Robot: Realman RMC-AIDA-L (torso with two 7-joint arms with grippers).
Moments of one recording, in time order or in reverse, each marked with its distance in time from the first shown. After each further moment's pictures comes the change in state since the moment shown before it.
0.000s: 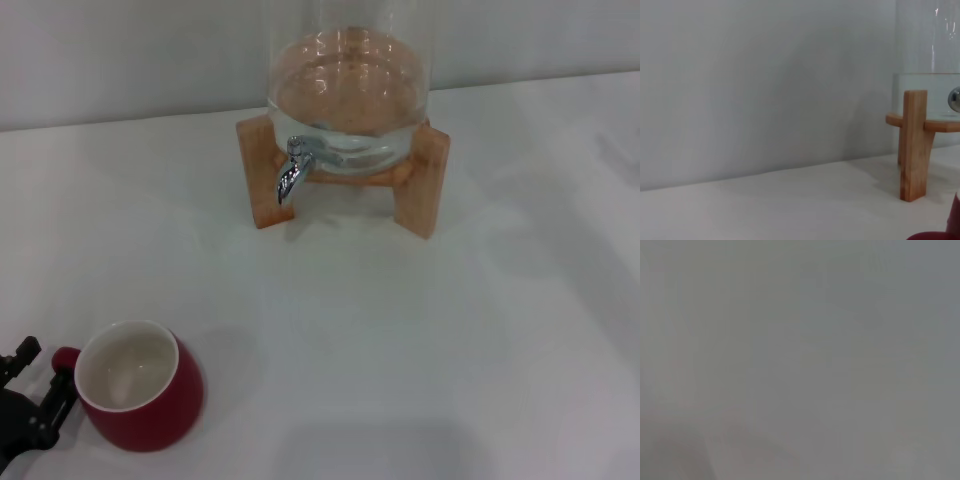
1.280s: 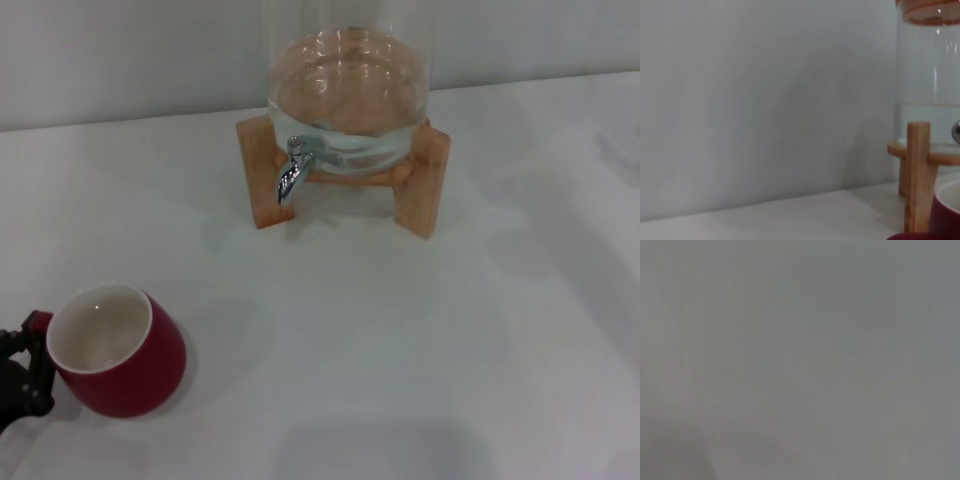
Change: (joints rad) left arm -0.040 0.003 -0.008 0.019 -0.010 -0.035 -0.053; right arm 0.001 0.000 0.002 0.004 0.002 0.004 0.000
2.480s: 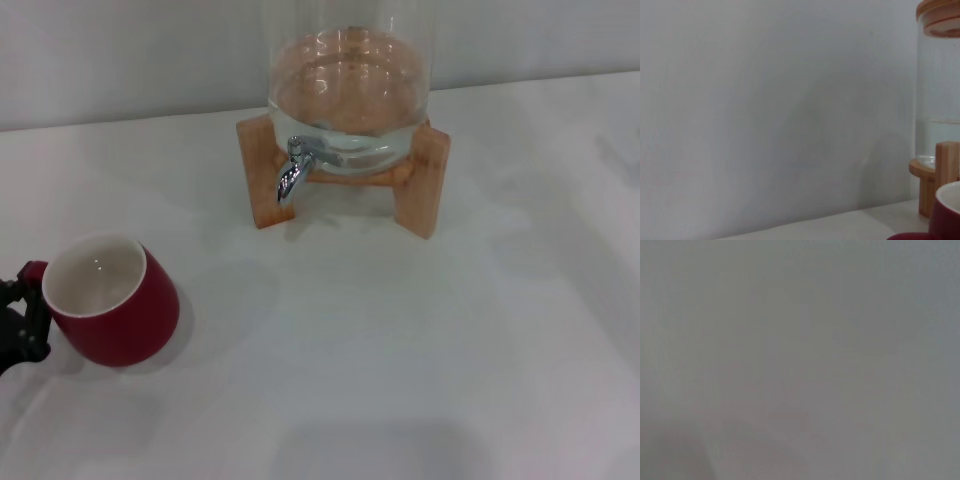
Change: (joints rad) left arm -0.084 -0.001 0.001 0.042 -0.037 0.052 -0.057; right arm 0.003 0.000 0.000 0.017 0.011 0.001 -0.020
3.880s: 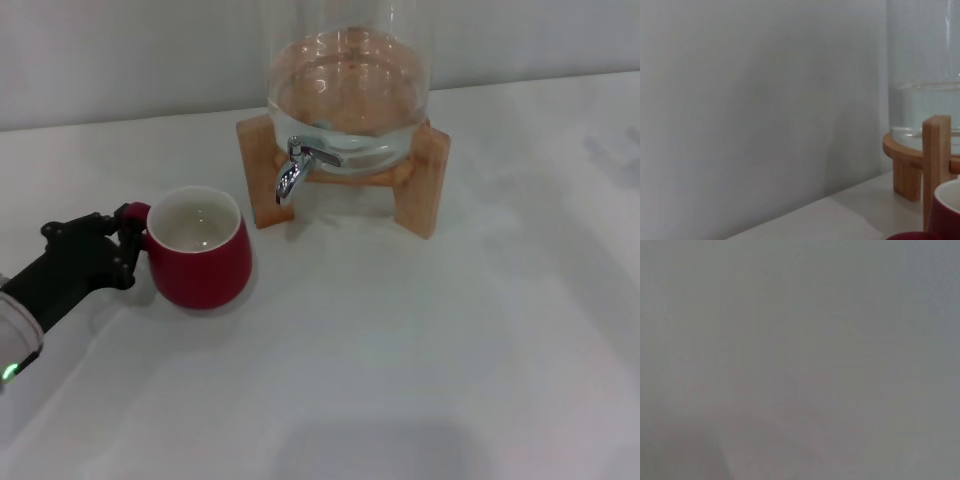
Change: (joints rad) left arm -0.250 -0.003 0.009 -0.043 0.100 0.263 -0.007; right arm 0.007 0.002 -0.011 0.007 0.003 0.018 -0.002
